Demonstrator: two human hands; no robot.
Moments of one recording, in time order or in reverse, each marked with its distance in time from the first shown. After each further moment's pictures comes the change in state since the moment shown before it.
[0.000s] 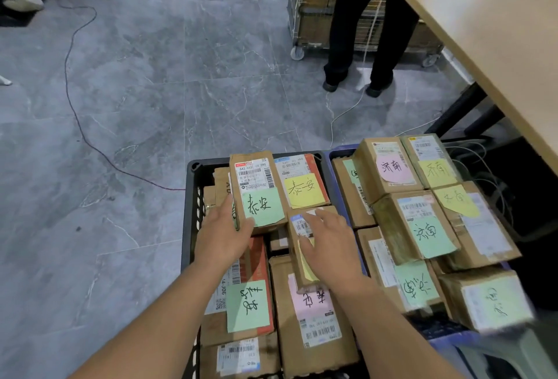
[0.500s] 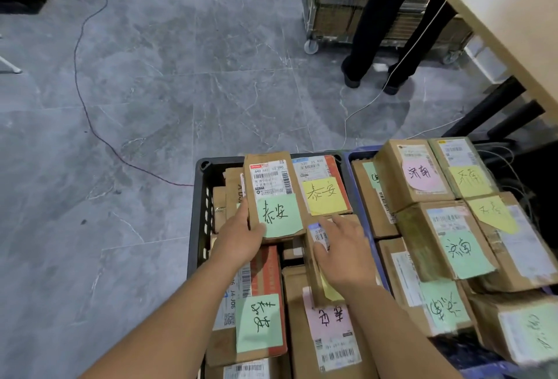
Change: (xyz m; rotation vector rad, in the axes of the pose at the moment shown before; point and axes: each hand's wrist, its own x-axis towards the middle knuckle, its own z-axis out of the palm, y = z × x) left_hand 0.034 -0.015 0.020 -0.214 -0.150 -0.151; right_hand 0.026 0.007 0.024 -0.045 -0.157 0.097
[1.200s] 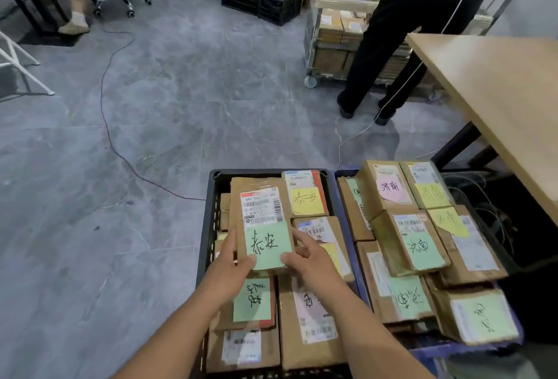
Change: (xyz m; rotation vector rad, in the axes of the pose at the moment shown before) left_hand -0.134 0.006 -0.026 -0.211 -0.037 0.024; right_hand -0.077 -0.039 -0.042 1.001 -0.319 0.065
